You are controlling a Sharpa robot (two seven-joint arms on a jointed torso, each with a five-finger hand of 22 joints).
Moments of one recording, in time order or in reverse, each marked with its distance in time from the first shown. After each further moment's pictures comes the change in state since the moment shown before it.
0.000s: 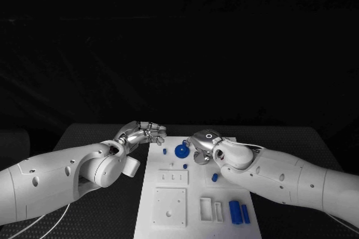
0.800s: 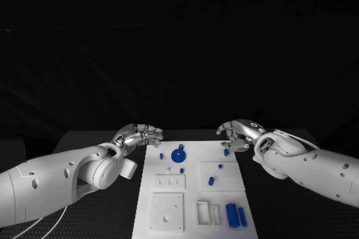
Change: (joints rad) left arm -0.002 -0.003 0.000 -0.033 0.000 0.002 0.004; left_hand 0.000 0.000 0.000 0.000 0.000 0.000 0.000 0.000 0.002 0.000 0.000 0.000 0.000 0.000 0.000 0.000 0.003 0.000 0.000 0.000 0.000 0.000; right arm 0.028 -0.283 0.072 0.077 0.389 -0.083 0.230; right_hand -0.011 -0.011 -0.107 0.040 -0.435 0.025 0.001 0.029 0.006 -0.005 0.006 0.005 -0.014 0.006 0.005 -0.007 0.014 -0.005 0.003 -0.007 0.000 0.000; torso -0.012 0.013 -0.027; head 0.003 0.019
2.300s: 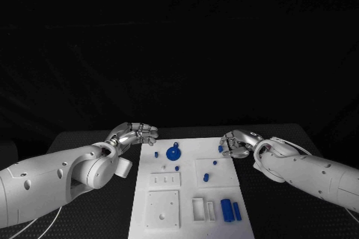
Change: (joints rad) left arm -0.005 0.000 0.000 -0.008 0.001 0.003 0.002; left_hand 0.000 0.000 0.000 0.000 0.000 0.000 0.000 0.000 0.001 0.000 0.000 0.000 0.000 0.000 0.000 -0.004 0.003 0.000 0.000 0.000 0.004 0.000; right arm -0.086 0.068 -0.002 -0.213 0.118 0.078 0.086; right_hand 0.009 0.009 -0.083 0.004 -0.101 0.000 0.003 0.000 -0.006 -0.022 0.007 0.004 -0.005 -0.007 0.007 -0.012 0.011 -0.007 -0.025 -0.006 0.000 0.000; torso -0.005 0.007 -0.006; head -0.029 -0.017
